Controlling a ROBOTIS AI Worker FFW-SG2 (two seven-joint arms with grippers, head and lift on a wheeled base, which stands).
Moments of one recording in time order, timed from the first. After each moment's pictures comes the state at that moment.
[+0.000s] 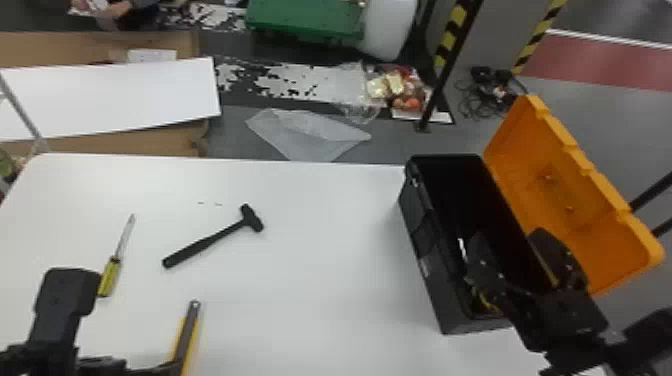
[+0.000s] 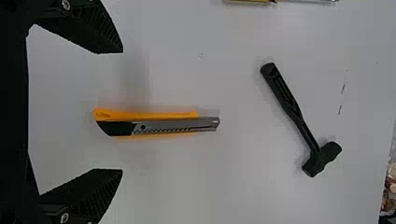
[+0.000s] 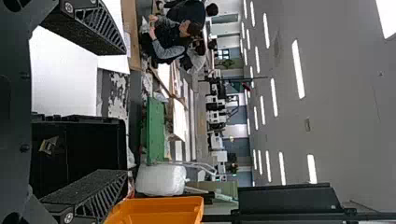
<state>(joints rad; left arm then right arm) 0.44 0.21 0.09 -2.31 0.46 1.50 0.02 0.84 -0.31 -0.18 -2.12 -0.42 -0.23 0.14</state>
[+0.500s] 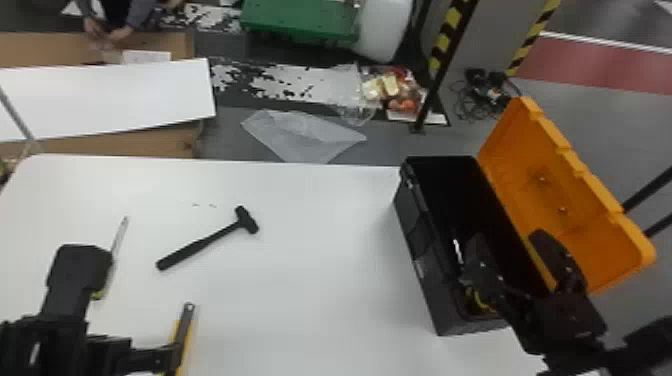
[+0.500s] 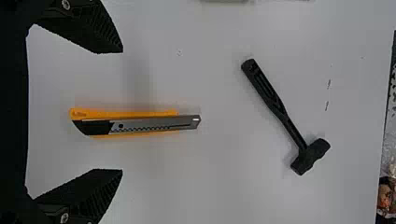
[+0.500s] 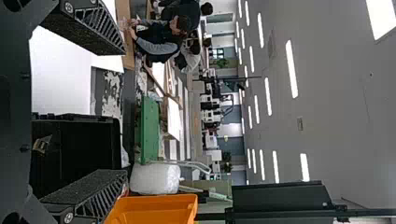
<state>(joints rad) 0.34 0.20 0.06 -2.28 0.48 1.57 0.10 0.85 -0.30 -0.18 -2.11 -0.42 -0.28 0.14</state>
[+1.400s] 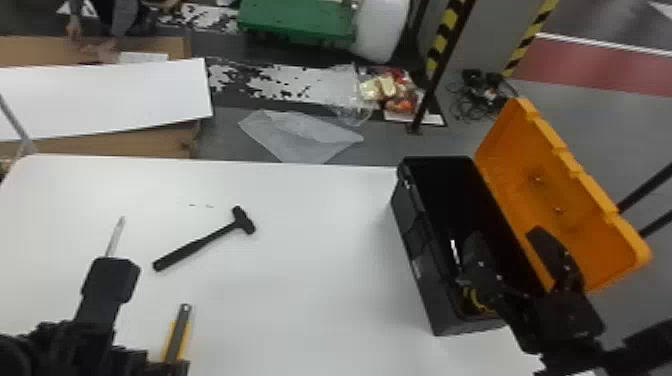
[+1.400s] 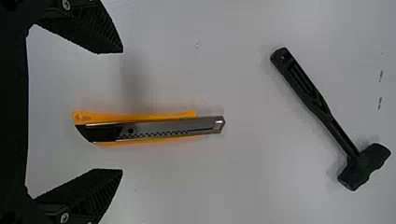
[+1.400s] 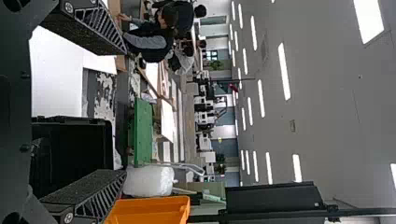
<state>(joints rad) 0.29 0.19 -0.04 -2.15 0.44 1.57 0.19 0.85 -0.30 -0.17 -2.11 -0.42 -0.31 0.15</state>
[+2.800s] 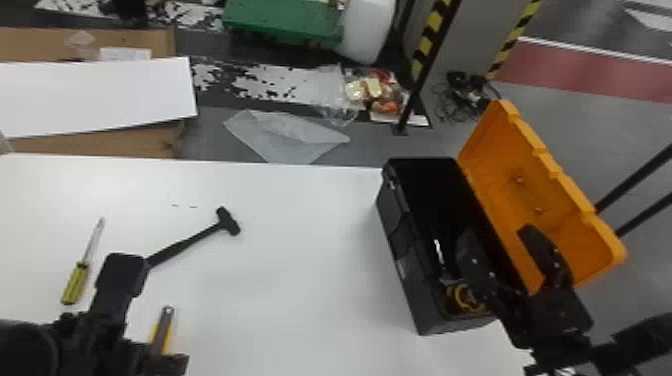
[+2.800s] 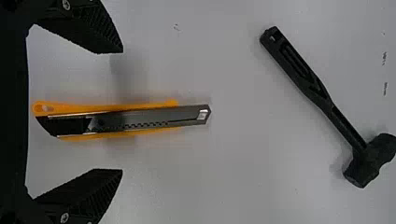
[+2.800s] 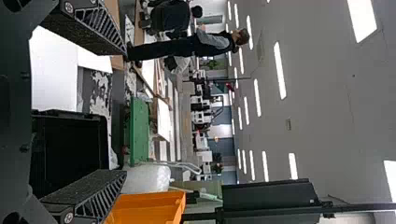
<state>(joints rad) 0.21 0.18 -0.13 -2.01 0.44 1.51 0.26 0.85 -0.32 -0.19 -2.09 -0.46 -0.33 0.16</state>
